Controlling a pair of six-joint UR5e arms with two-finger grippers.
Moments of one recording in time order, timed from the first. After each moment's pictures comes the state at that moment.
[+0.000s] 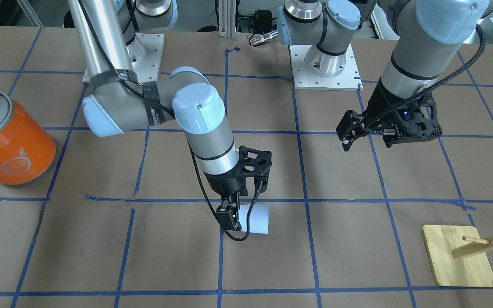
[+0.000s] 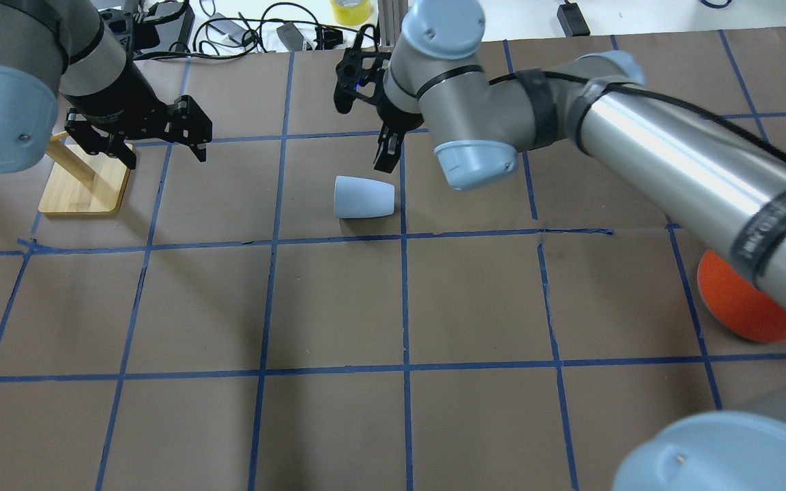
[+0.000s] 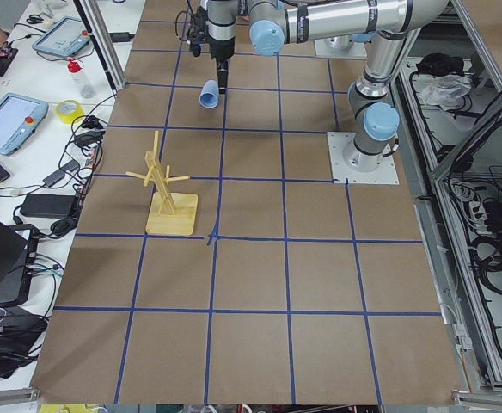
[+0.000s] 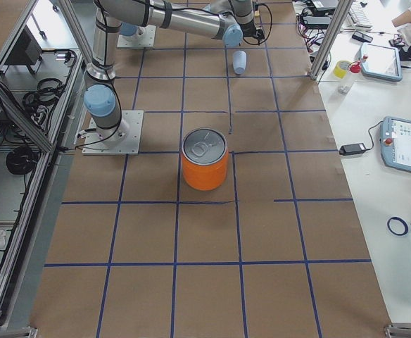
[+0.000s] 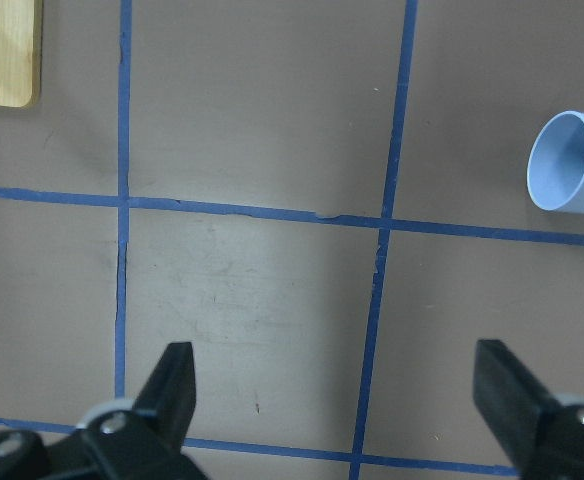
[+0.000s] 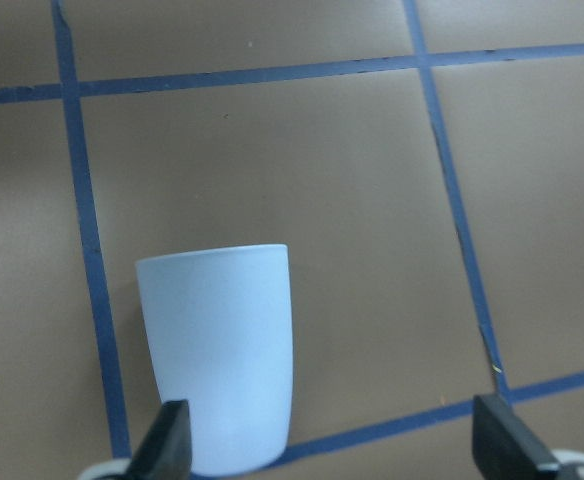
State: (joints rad) left arm -1.48 -1.63 -1.64 -1.37 1.60 -0.01; right arm 1.82 -1.19 1.53 -2.30 -1.40 -0.99
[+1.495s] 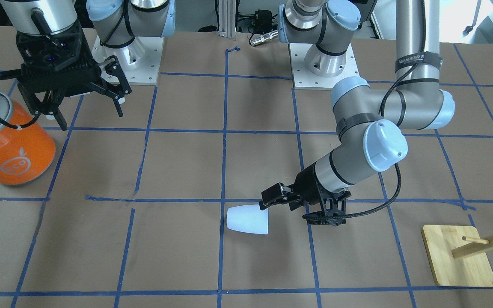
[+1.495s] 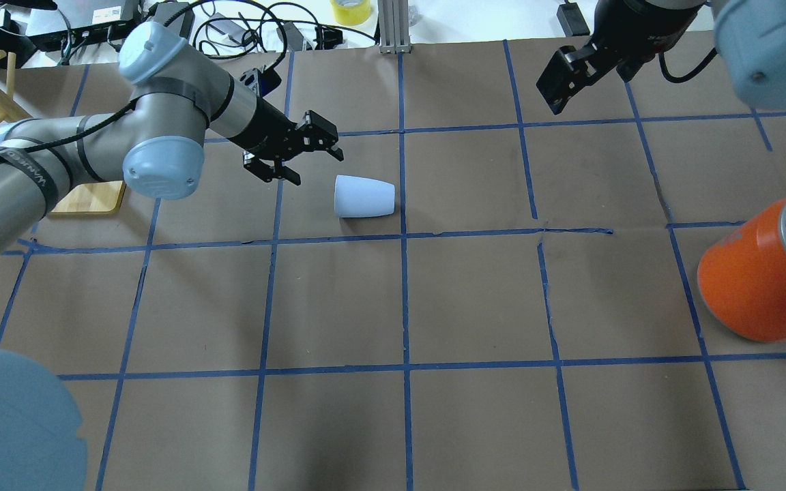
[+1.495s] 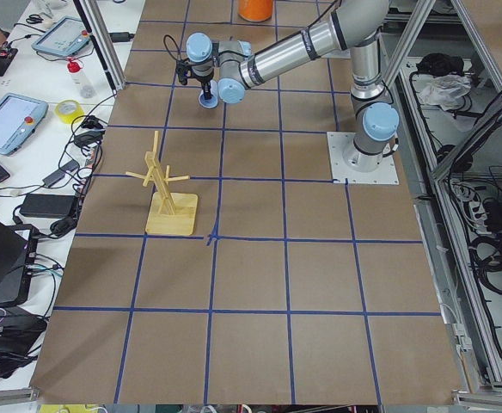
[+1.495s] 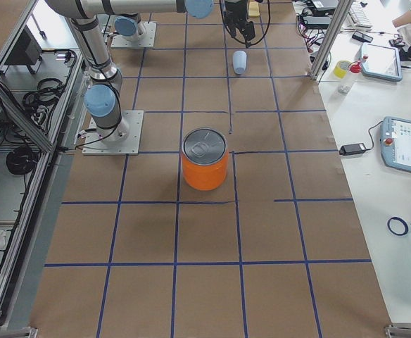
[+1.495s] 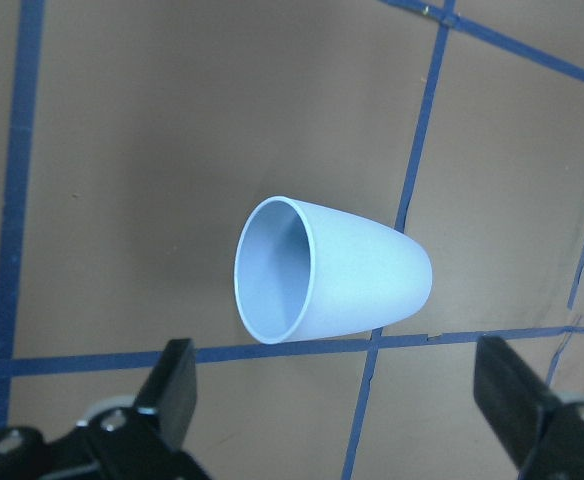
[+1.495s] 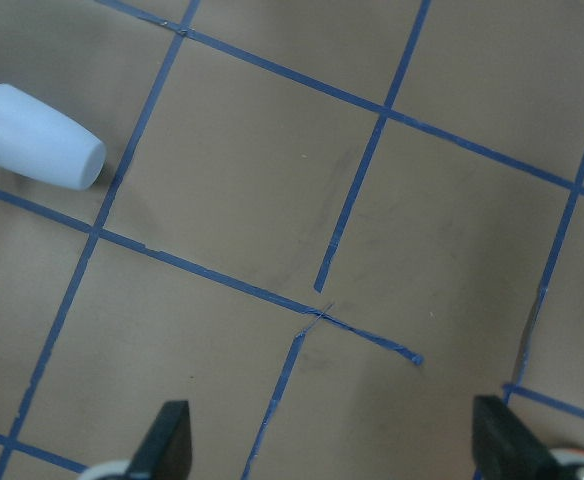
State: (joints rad) left arm -1.56 -2.00 -1.71 -0.98 1.07 -0.17; right arm 1.59 -1.56 1.52 -1.73 -1.55 -0.30
